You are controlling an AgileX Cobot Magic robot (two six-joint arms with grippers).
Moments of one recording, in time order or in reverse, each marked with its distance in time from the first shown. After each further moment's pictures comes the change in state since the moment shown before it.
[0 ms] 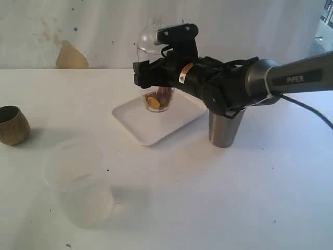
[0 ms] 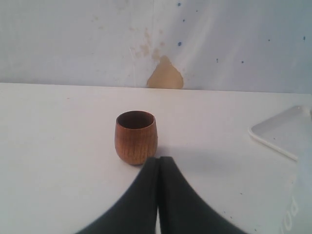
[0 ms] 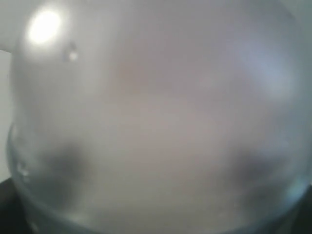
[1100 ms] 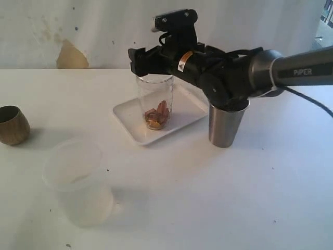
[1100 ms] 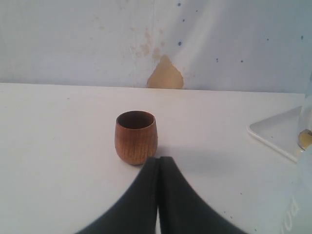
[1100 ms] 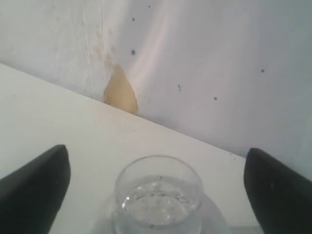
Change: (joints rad) left arm 0.000 0.000 0.000 0.000 0.000 0.000; right arm 0.000 -0.040 -0.027 -0.011 -0.010 -0.036
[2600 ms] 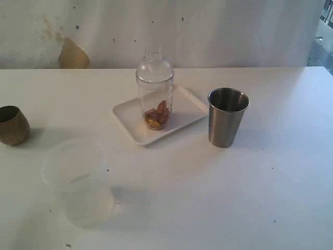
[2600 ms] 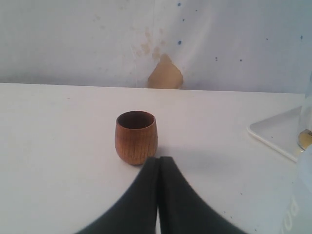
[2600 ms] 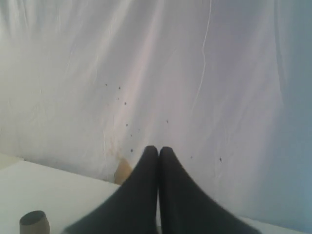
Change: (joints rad) left arm 0.000 0.000 0.000 0.000 0.000 0.000; right arm 0.010 -1.522 0.582 0.056 0.631 0.018
